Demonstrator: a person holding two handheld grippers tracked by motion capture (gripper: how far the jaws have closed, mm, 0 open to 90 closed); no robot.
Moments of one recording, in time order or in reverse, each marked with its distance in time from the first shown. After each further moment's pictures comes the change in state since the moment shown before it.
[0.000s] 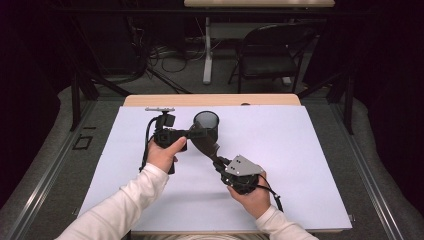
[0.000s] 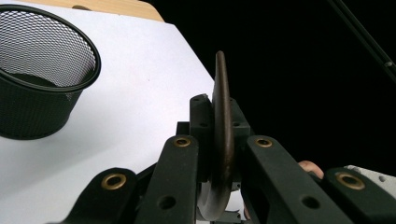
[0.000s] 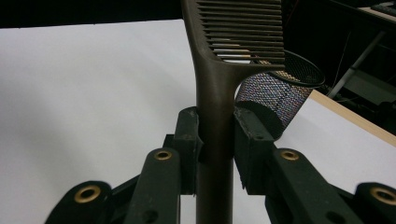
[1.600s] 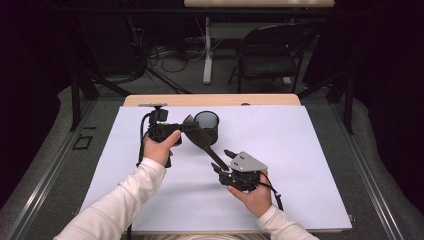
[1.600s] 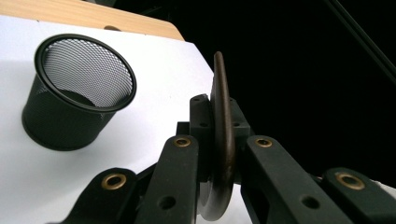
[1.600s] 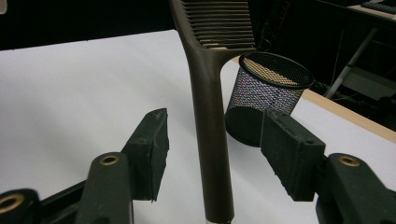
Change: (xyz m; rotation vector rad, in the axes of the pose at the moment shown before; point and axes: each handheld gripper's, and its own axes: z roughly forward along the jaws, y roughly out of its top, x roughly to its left) left arm 0.014 0.013 -0.010 -0.066 0.062 -0.028; right arm -0.009 0.001 0.002 -0.036 -0.012 0.062
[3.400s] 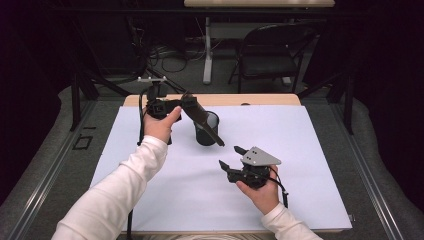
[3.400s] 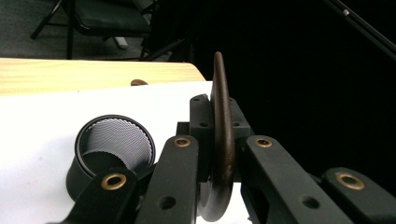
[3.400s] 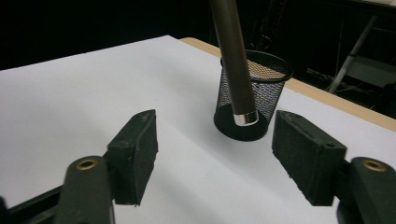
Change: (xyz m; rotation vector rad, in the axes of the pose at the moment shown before) left arm -0.026 0.055 -0.003 -0.084 0.121 0.104; right arm -0.023 -0.001 -0.014 -0.011 0.011 0.077
